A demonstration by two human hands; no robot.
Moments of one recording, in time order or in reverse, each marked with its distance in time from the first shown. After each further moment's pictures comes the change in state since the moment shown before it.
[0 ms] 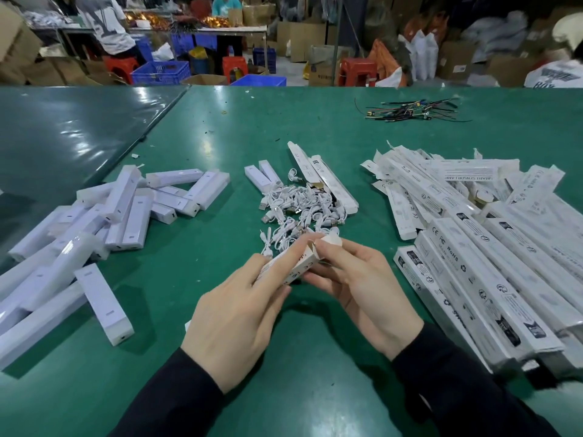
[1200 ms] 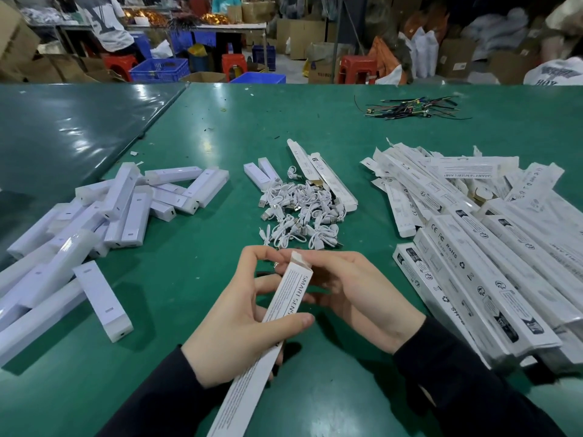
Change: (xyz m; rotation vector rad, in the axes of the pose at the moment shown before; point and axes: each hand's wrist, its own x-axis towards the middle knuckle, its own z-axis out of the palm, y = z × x) left_hand 0.001 0.002 0.003 -1.178 -0.238 -0.451; right_hand 0.003 0.001 -0.007 -0.209 -0.184 0.163
